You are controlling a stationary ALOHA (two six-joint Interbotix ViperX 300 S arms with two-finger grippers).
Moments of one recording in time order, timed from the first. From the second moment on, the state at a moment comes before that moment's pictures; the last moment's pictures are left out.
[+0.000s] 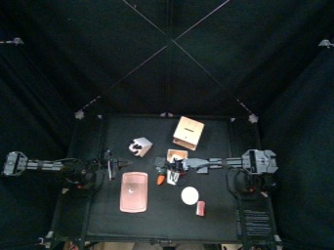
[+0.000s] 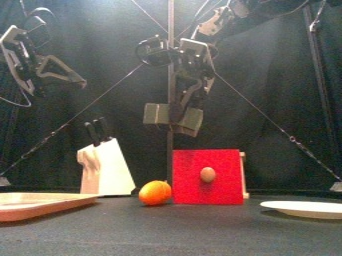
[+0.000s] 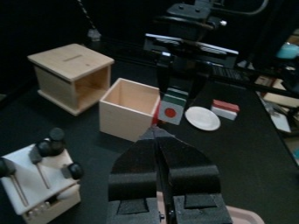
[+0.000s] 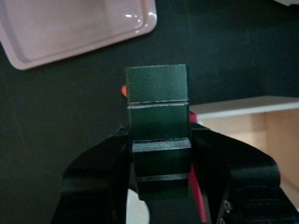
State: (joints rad) left arm 0.03 -0.88 1.31 -0.41 -0.31 0.25; right arm -0.06 0.12 0.22 -0.03 0.72 0.21
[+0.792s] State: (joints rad) left arm 0.02 -0.90 1.33 -0.40 -0.22 0.25; right arm 0.12 0.27 0.12 -0.01 0.60 0.39
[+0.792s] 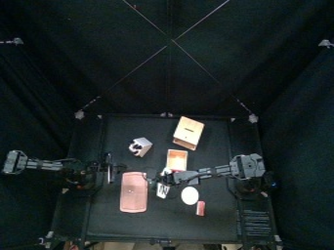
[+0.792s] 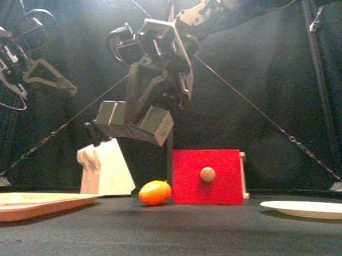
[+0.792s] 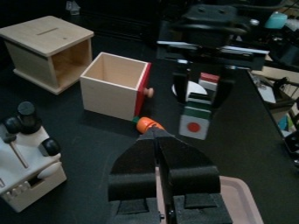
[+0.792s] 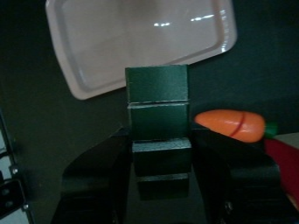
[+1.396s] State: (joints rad) left arm 0.03 -0.90 1.34 -0.40 -0.21 0.25; right arm 0.21 0.37 0.11 -0.10 0.68 0.44
